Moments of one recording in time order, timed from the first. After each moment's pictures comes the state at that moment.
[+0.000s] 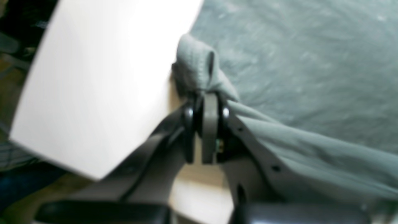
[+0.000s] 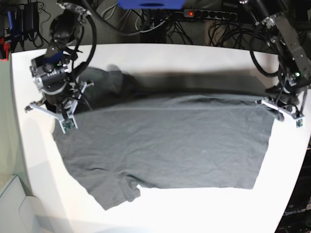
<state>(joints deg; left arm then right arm) 3.2 -9.2 -30.5 105.6 -10.8 -8.2 63.1 -6.3 -8.3 19.0 117.3 -26.3 40.2 -52.7</state>
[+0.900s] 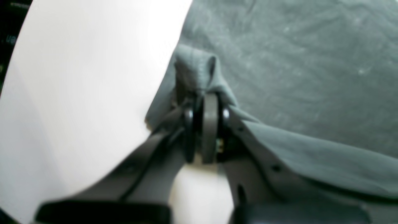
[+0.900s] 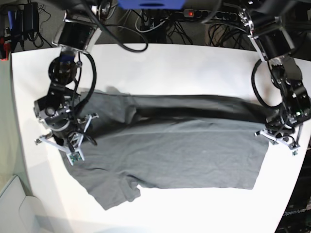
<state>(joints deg) -12.2 -13.3 -25.6 87.5 -10.5 -7.9 59.9 9.6 -5.3 18.9 97.8 -26.0 40.2 -49.0</state>
